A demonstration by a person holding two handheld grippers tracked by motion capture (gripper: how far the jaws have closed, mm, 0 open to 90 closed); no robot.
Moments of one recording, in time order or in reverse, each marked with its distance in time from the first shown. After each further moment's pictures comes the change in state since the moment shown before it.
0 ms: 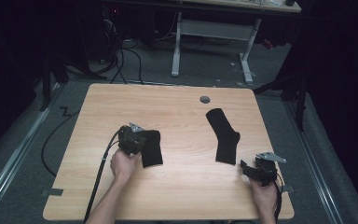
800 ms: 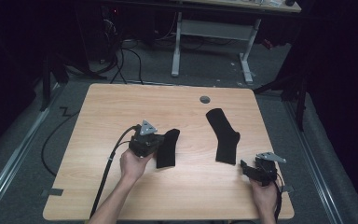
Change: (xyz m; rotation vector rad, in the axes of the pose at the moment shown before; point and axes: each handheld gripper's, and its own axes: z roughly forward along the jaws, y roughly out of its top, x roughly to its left) left arm -0.052 0.028 -0.042 -0.147 -0.210 0.132; right arm 0.000 0.000 0.000 0.000 0.000 -0.004
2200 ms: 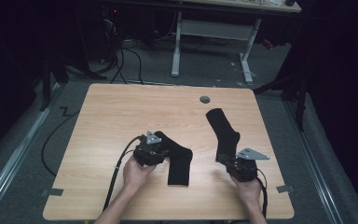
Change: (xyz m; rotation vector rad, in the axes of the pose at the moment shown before) left arm -0.004 -0.035 0.028 0.137 0.047 -0.032; right arm 0.073 0.031 -0.016 -0.129 0.349 -0.159
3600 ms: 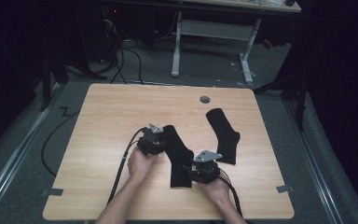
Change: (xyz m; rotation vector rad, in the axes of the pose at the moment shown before) left arm 0.024 0.014 0.046 0.041 0.107 -0.058; right arm 0.076 0.006 0.076 0.151 0.105 -0.174
